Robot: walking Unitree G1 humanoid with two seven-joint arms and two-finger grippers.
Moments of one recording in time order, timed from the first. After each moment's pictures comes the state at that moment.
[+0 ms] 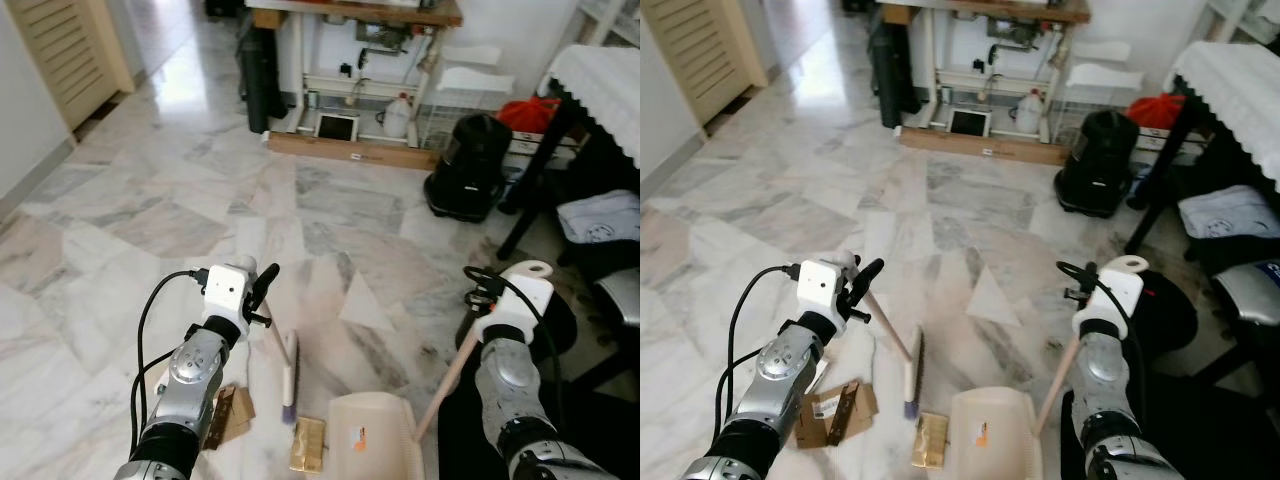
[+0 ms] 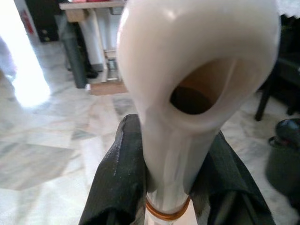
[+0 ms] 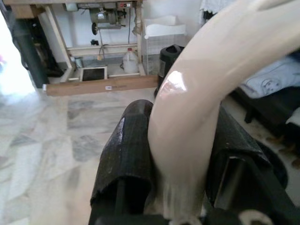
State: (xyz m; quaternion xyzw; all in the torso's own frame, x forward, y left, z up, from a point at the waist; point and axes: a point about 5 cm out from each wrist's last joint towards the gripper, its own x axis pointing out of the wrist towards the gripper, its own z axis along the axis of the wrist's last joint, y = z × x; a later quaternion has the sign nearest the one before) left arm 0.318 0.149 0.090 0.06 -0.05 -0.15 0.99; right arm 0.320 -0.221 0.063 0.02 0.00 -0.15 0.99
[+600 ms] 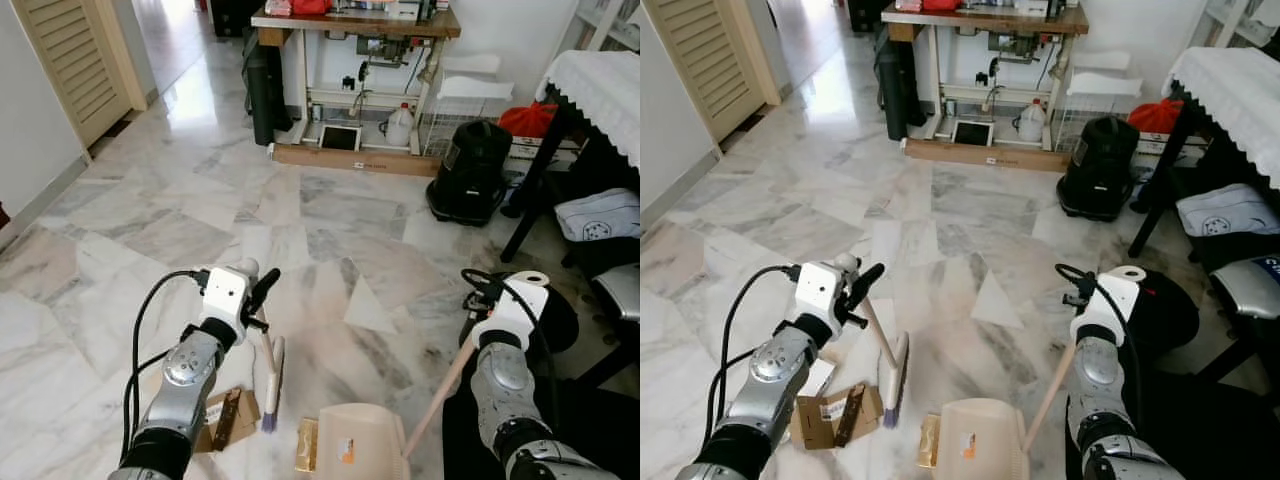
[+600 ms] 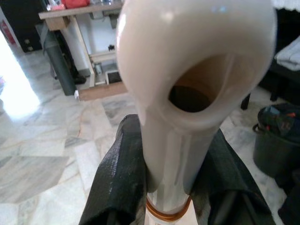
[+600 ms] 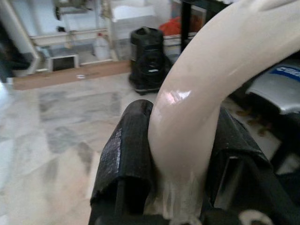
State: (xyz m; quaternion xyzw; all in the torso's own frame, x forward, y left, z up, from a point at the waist) left arm 0.308 0.151 0.092 0.08 -0.04 -0.20 0.98; right arm 0.310 -0.234 0.048 0.00 0.05 -0.22 0.97
